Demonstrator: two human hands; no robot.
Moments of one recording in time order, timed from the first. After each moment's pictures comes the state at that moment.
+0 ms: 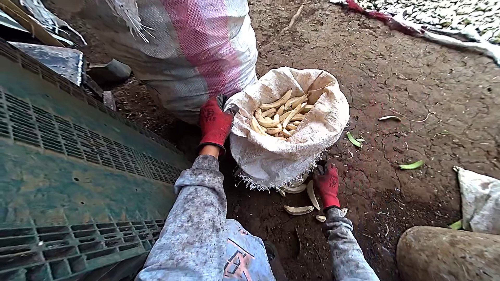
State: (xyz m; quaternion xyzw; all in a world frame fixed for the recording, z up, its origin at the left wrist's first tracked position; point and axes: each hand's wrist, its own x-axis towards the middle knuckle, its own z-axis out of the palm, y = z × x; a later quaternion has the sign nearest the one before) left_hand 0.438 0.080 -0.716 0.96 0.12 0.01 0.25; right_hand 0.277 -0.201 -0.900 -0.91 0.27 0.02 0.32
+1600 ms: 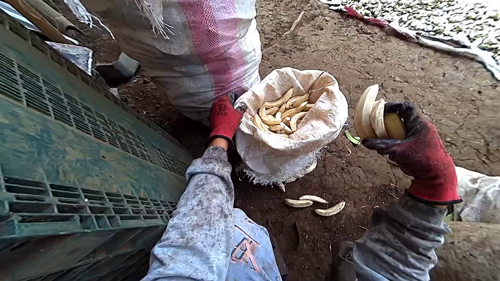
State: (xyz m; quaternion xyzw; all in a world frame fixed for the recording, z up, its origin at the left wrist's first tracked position) left_hand 0.424 0.079 -0.711 0.97 0.10 -0.02 0.24; right_hand 0.263 -0.287 -0.670 -0.90 0.08 -0.06 0.42
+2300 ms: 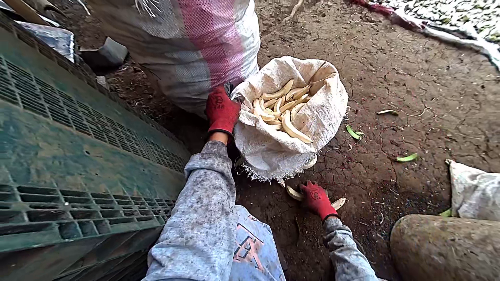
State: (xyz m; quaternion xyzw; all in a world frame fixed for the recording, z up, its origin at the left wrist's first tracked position) left_hand 0.428 0.075 -0.717 0.96 0.14 -0.01 0.25; right_hand 0.212 -0.170 -0.907 -0.91 -0.02 0.39 0.13
